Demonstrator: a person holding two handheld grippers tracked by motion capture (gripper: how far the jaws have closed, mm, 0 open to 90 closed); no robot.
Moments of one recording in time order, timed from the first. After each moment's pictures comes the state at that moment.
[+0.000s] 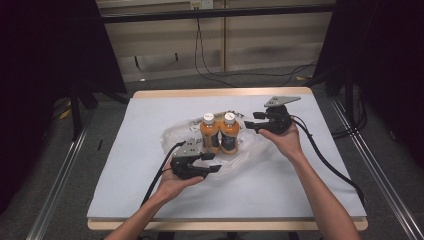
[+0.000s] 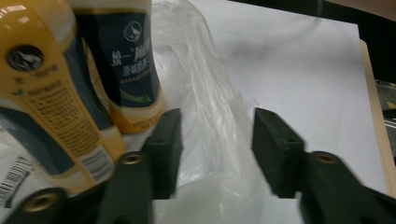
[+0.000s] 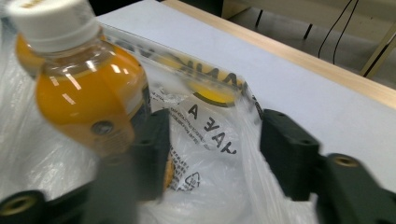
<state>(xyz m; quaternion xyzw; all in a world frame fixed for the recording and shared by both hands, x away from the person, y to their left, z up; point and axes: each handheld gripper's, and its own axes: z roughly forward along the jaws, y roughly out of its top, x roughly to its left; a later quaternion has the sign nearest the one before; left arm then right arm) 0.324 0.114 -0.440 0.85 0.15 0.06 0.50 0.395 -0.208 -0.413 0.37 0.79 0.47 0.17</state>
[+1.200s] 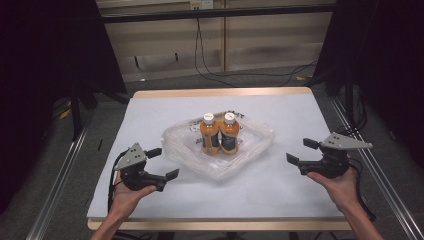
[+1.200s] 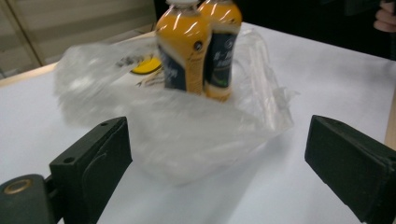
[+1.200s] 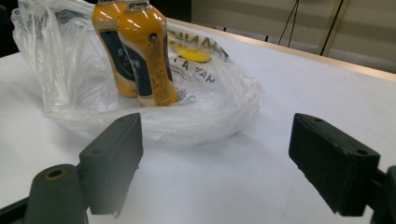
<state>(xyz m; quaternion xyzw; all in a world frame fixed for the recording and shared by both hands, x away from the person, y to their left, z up) 0.282 0.230 -0.410 0.80 0.27 0.15 0.52 0.246 -0.289 -0.407 0.42 0.73 0.49 0.23</state>
